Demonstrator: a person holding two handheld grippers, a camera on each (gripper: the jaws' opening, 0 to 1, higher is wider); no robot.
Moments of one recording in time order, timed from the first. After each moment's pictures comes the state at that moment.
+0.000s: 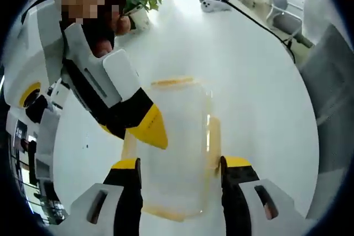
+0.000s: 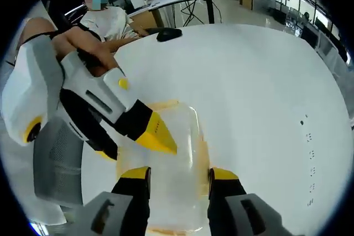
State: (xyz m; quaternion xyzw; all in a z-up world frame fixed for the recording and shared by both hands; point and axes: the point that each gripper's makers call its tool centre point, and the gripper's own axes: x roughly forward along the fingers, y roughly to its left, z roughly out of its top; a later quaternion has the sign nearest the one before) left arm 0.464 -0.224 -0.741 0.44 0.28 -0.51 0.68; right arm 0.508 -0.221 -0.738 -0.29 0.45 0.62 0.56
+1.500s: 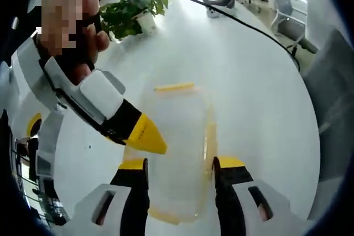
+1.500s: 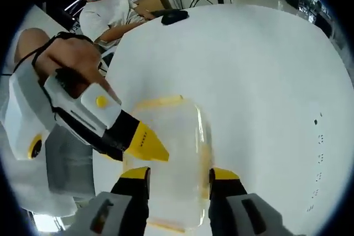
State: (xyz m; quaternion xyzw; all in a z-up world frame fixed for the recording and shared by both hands) left arm 0.462 -0.229 -0.736 0.42 0.27 -0.50 0.70; right arm 0.500 -0.221 -0.737 -0.32 0.52 0.63 0.49
